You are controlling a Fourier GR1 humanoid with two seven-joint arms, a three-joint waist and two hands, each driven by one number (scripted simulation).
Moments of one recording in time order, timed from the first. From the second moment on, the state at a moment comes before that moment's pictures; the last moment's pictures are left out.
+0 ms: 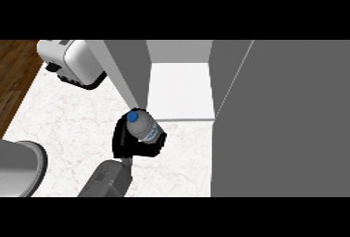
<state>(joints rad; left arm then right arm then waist) -0.30 0.00 -0.24 -0.97 0.45 0.15 -0.59 0.99 -0.08 0.17 -2.46 -0.13 0.39 -0.22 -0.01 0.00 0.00</state>
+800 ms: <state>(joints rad) -0.71 0.00 -0.41 -0.88 0.49 0.56 -0.36 0.93 -0.08 0.08 -2.45 -0.15 0.41 -0.20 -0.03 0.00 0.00</state>
